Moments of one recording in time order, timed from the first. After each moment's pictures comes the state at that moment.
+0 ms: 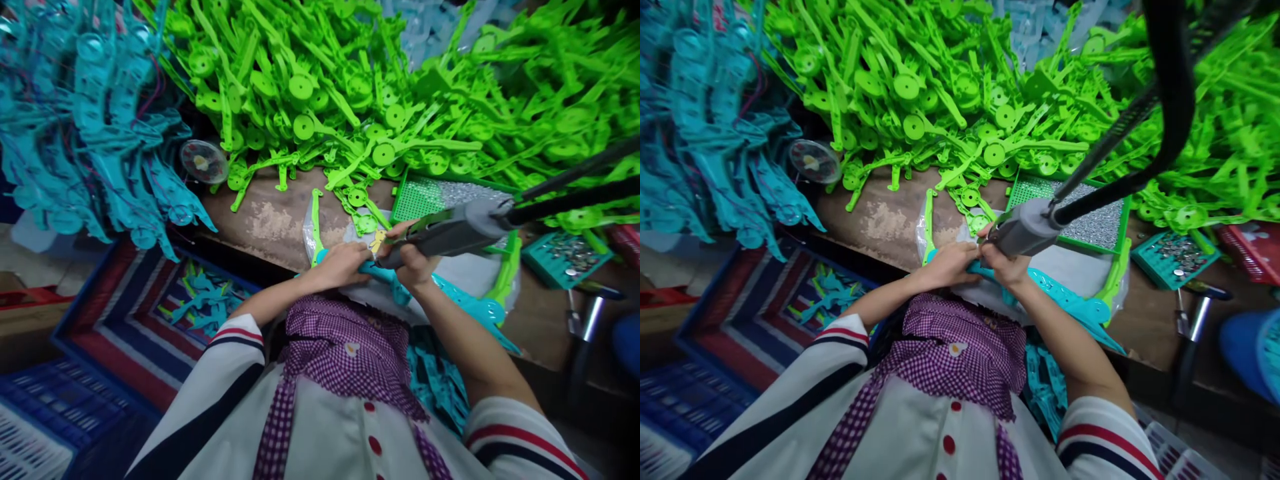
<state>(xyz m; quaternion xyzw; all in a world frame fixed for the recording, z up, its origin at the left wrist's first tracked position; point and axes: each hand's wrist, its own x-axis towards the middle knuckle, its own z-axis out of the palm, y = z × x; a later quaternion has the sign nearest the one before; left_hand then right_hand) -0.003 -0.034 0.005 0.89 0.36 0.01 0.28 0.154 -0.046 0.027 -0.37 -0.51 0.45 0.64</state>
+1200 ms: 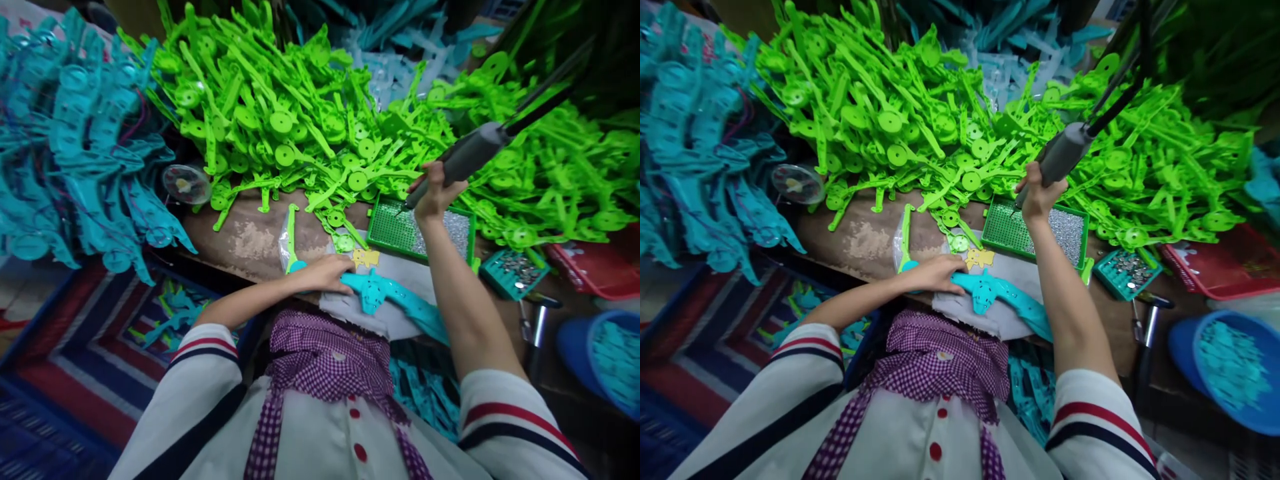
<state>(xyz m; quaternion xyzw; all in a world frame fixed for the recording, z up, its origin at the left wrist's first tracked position) 0.003 0.000 -0.005 0.89 0.28 0.02 0.37 0.245 0.130 0.014 -0.50 -0.44 0.22 0.71</state>
